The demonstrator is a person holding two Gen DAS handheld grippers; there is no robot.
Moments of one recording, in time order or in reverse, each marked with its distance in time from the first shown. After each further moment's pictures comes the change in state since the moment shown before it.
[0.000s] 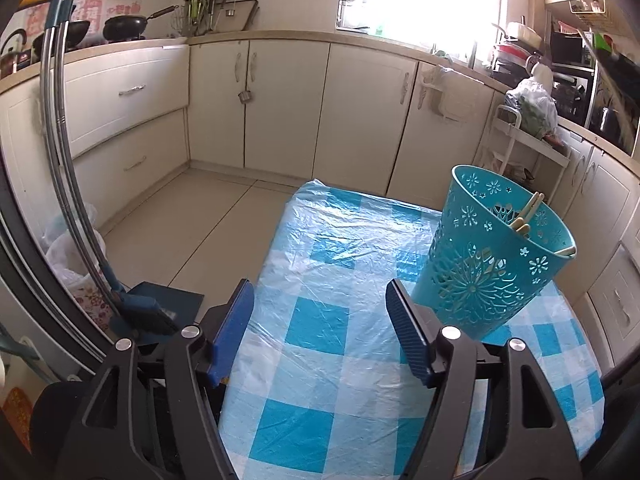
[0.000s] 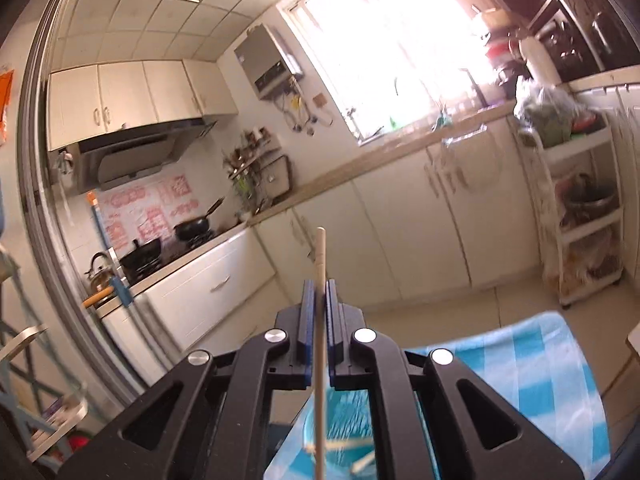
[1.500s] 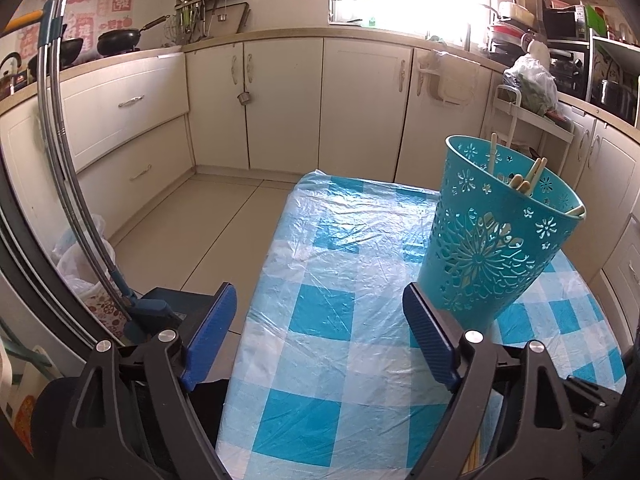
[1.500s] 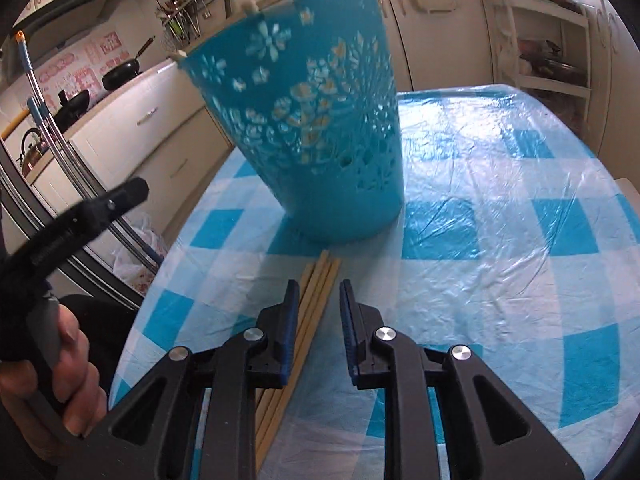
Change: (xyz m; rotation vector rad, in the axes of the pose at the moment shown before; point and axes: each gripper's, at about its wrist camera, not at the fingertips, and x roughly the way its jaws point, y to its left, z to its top) left arm 0.001 -0.013 -0.012 0.068 0.015 0.046; right arm -0.004 -0.038 -0.218 -0.015 0.618 -0.214
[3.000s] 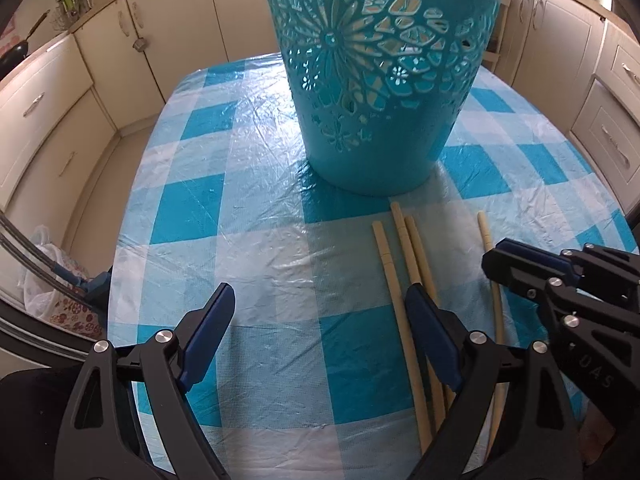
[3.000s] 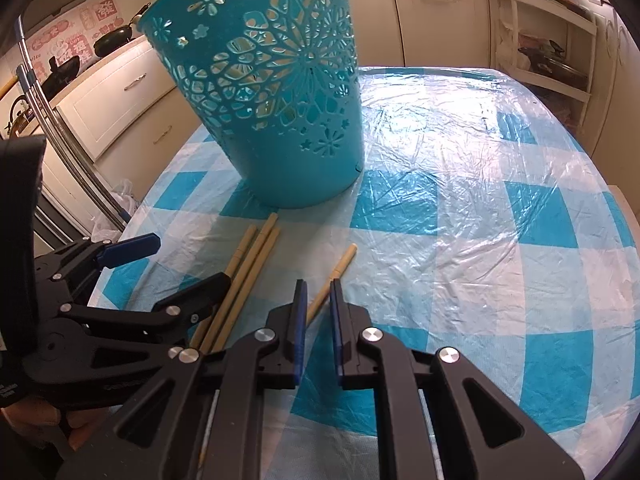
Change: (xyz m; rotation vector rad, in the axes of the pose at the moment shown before) left arm 0.050 -0.078 -0.063 0.302 0.358 -0.144; right arm 0.000 -0.024 -0.008 -0.062 0.081 -0.056
